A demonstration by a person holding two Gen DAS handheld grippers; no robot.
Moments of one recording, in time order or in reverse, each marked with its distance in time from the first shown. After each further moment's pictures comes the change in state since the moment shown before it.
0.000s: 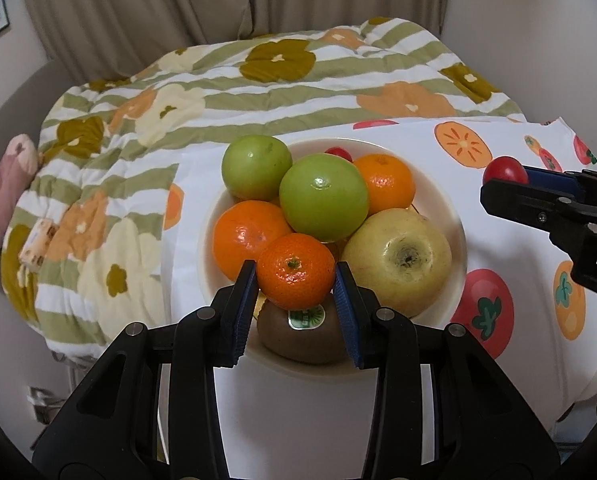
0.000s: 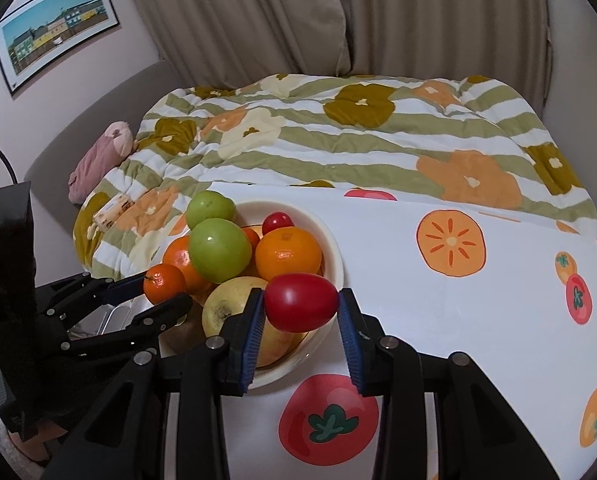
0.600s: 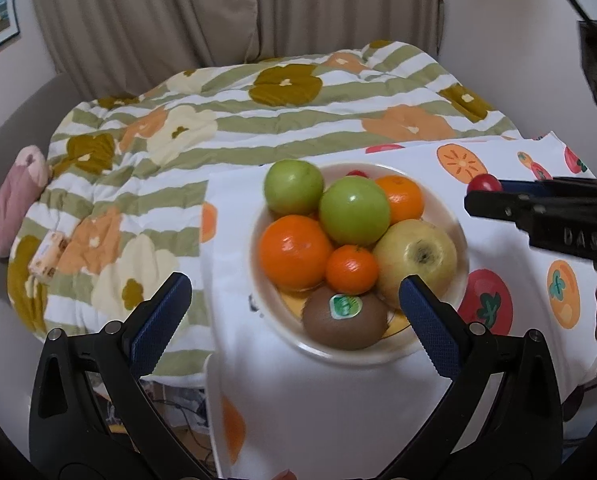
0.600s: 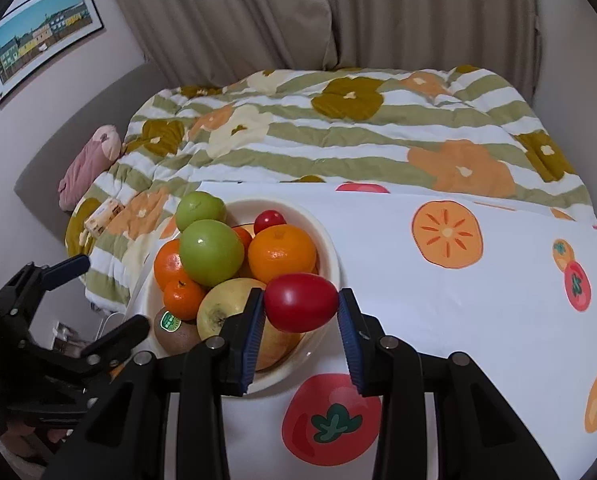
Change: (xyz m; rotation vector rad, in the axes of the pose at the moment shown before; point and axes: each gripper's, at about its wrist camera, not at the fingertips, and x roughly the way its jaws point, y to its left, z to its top) left arm -0.032 0.033 -0.006 -0.003 -0.077 0.010; right arm 0.011 0.003 0.010 0.019 0.045 -0.005
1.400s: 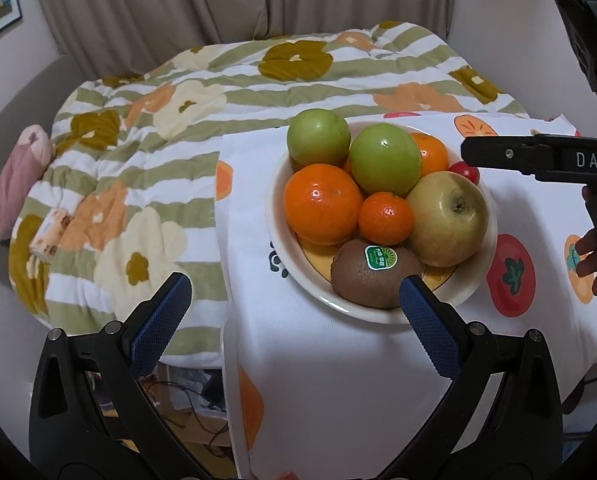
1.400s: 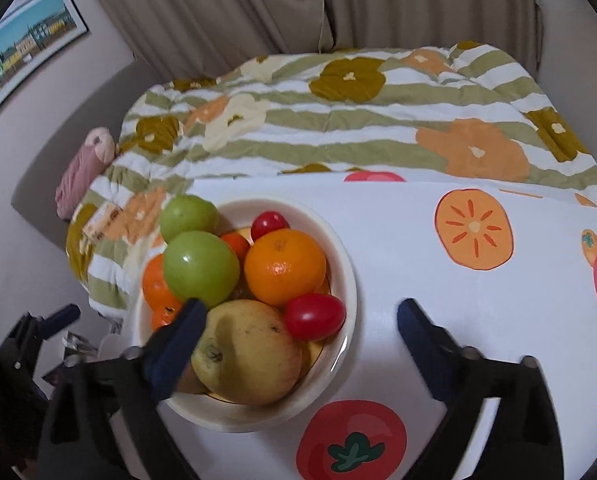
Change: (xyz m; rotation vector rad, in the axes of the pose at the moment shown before) left arm 0.010 0.011 -0.024 -0.010 0.059 0.016; right arm 0.025 -0.003 0.005 0.069 0.014 0.008
